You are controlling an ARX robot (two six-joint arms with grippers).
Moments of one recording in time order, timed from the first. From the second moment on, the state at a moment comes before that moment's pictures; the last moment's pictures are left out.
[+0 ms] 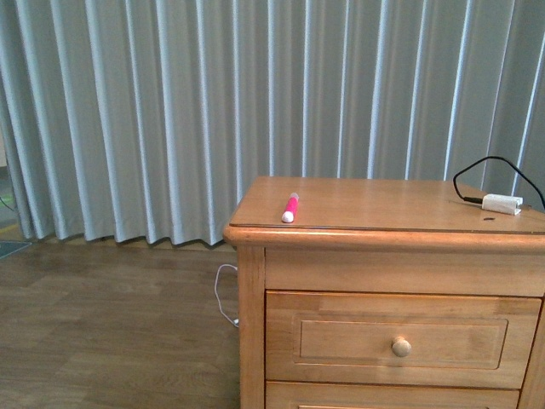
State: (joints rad) left arm 0.00 0.00 0.02 0.00 0.00 0.00; right arm 0.00 0.00 0.01 0.00 0.00 0.00
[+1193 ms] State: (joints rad) left arm 0.00 0.00 0.02 0.00 0.00 0.00; right arm 0.12 0.74 0.25 0.18 0.03 0.14
